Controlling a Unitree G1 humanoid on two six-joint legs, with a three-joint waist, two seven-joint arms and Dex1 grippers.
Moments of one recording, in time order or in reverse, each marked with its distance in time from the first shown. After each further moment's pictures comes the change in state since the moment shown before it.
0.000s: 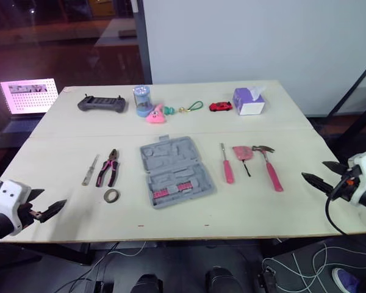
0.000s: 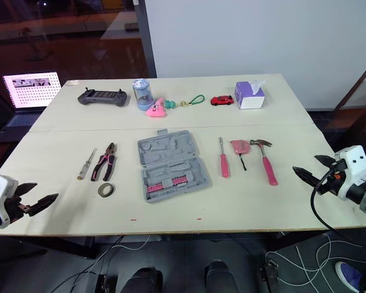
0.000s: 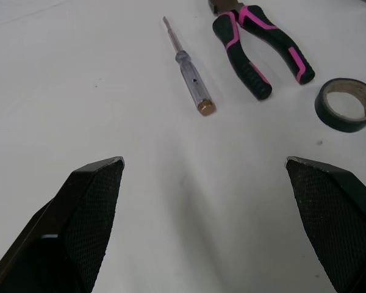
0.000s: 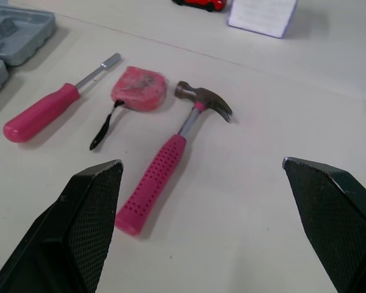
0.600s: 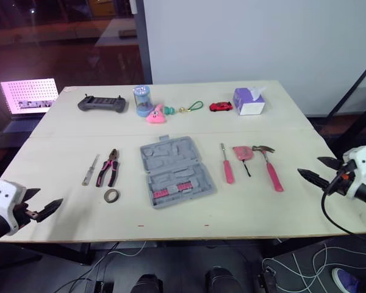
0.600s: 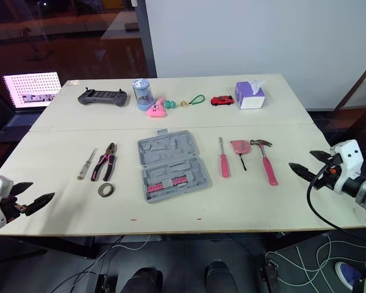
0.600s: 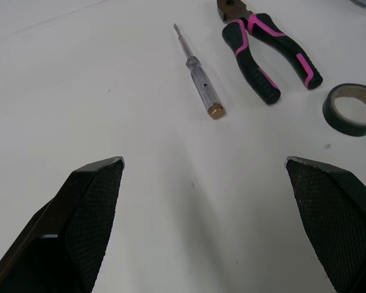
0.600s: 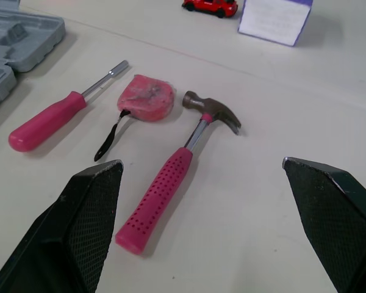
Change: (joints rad) left arm -0.001 0.002 0.014 0.001 -0.018 -0.008 -0.015; right arm -0.066 -0.002 0.021 0.029 -0.017 0.043 0.029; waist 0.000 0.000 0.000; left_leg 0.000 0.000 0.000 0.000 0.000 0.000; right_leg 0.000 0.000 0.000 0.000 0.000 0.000
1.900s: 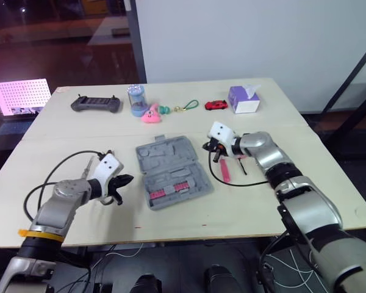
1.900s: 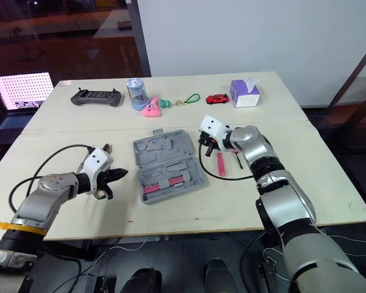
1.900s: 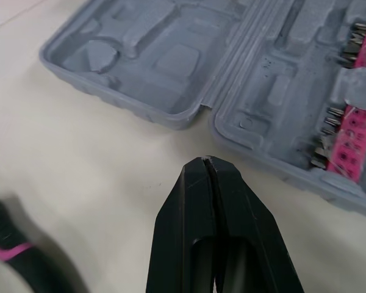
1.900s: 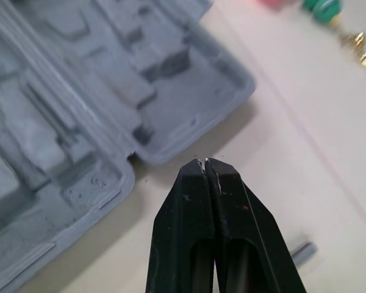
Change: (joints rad) left arm -0.427 -0.219 -0.533 -0.223 0.181 0.327 0.138; right arm -0.840 0.512 0.722 0.682 -0.509 -0.269 -0.191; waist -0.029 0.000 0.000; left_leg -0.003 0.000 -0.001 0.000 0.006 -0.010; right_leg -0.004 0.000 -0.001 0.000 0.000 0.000
